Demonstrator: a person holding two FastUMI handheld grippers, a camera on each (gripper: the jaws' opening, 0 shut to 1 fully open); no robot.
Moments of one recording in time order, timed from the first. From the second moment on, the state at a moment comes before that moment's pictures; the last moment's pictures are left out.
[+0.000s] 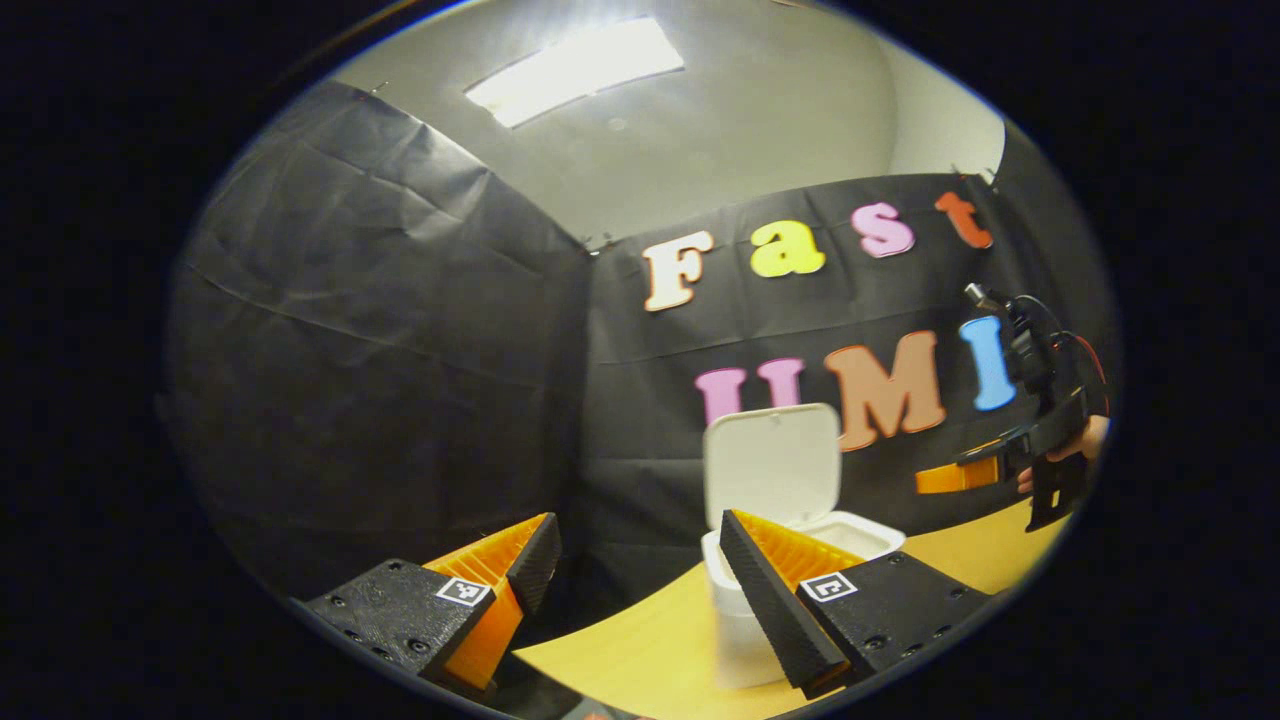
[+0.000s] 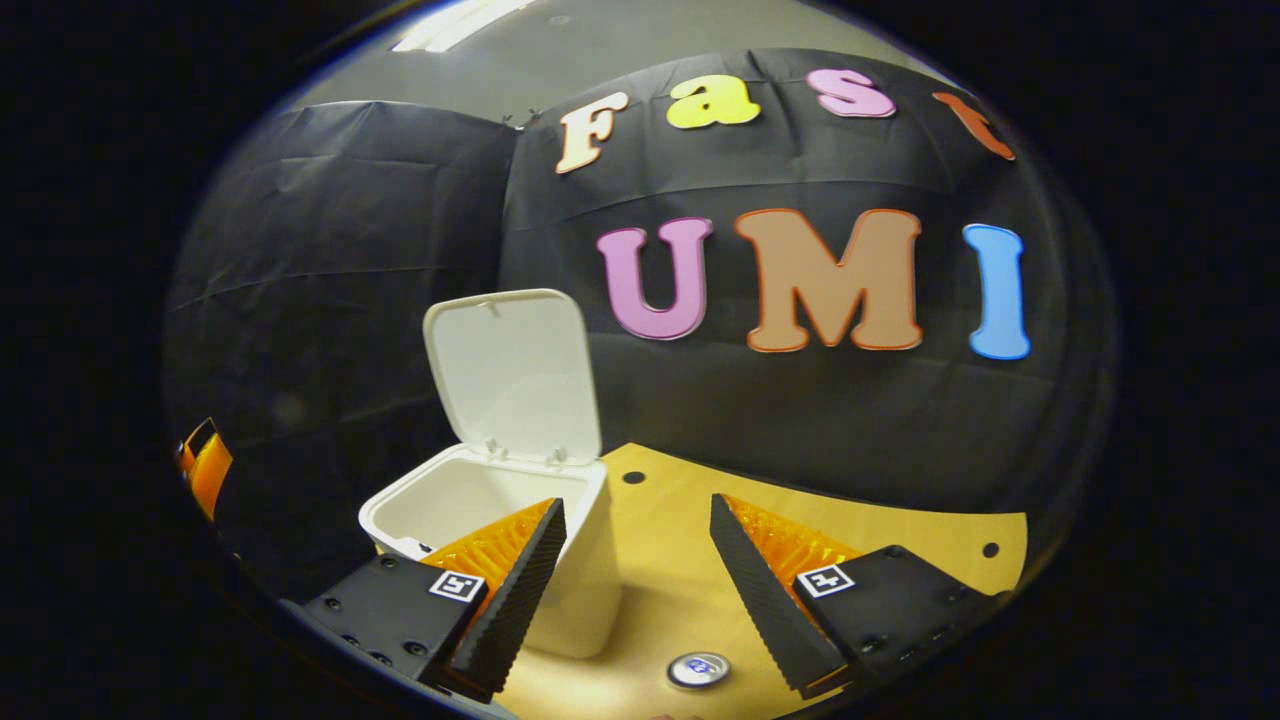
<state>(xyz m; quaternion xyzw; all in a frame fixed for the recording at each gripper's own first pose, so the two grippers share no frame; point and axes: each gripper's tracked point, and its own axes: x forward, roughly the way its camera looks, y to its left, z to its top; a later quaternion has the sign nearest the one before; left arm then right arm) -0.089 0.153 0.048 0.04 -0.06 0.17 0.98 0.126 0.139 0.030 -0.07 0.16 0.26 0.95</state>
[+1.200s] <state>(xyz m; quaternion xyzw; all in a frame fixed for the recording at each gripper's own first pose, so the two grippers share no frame) 0.082 -0.138 -0.229 -0.03 0.15 -0.15 0.98 -0.136 -0.256 0.066 0.10 0.10 -0.28 0.95</state>
